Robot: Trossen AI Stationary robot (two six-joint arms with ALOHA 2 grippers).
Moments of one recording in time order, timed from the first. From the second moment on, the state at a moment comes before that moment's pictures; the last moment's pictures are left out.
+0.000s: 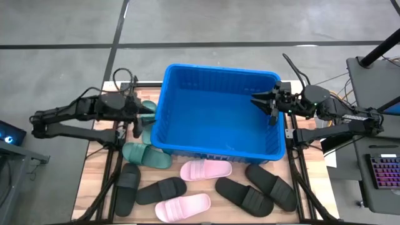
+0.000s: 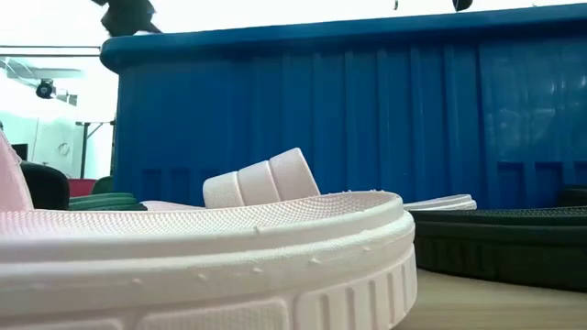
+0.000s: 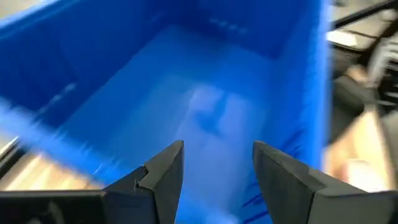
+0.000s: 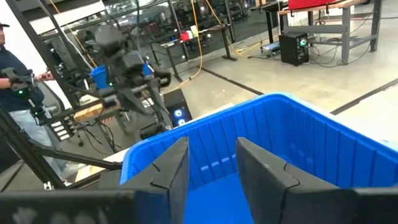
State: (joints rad) left arm 0.09 0.77 1.04 -0.81 -0.09 -0.22; right arm -0.05 0.77 0.99 -0.32 0.24 0.31
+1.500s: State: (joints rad) left arm 0.08 0.90 1.25 -0.80 -0.09 -0.01; right arm 0.57 1.37 1.59 -1.26 0.27 1.75
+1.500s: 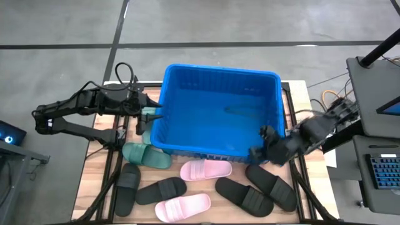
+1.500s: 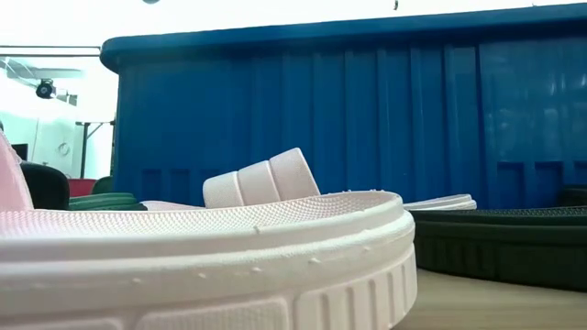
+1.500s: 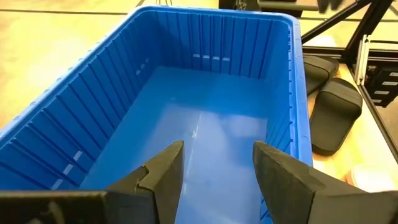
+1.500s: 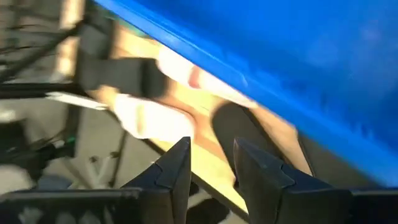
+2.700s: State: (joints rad) left arm 0.08 0.93 1.25 -0.79 -0.09 0.04; right arm 0.76 2.06 1.70 -1.57 -0.32 2.19
